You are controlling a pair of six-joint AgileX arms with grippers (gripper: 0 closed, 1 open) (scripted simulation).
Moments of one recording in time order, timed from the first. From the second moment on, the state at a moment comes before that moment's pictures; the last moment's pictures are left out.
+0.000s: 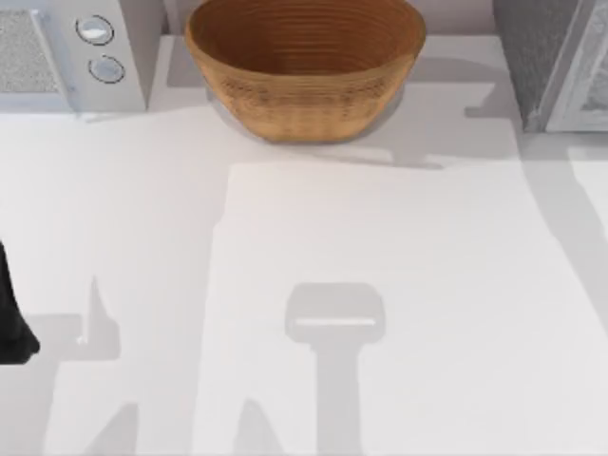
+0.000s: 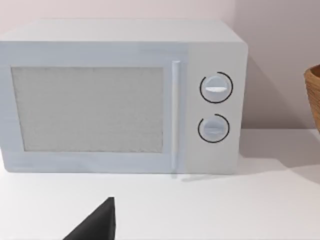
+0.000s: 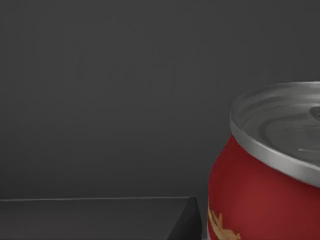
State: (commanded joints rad) left arm 0.00 0.00 0.00 0.00 0.00 0.00; right arm 0.17 1.36 1.86 -0.41 0.20 0.02
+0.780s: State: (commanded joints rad) left arm 0.00 0.00 0.00 0.00 0.00 0.00; right arm 0.14 1.79 2.35 -0.58 0.16 0.02
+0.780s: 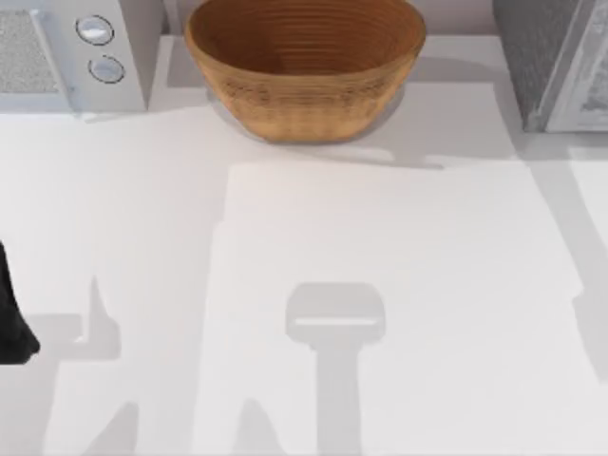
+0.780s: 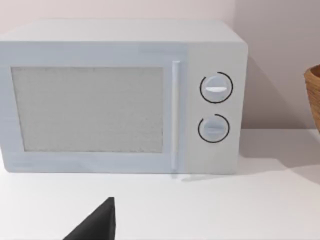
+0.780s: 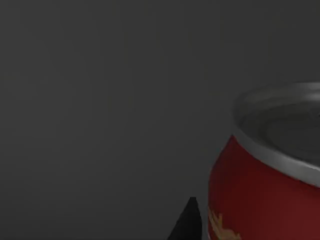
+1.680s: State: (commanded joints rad) left arm 0.00 0.00 0.00 0.00 0.00 0.00; right arm 0.10 2.09 2.77 -0.68 0.12 0.02
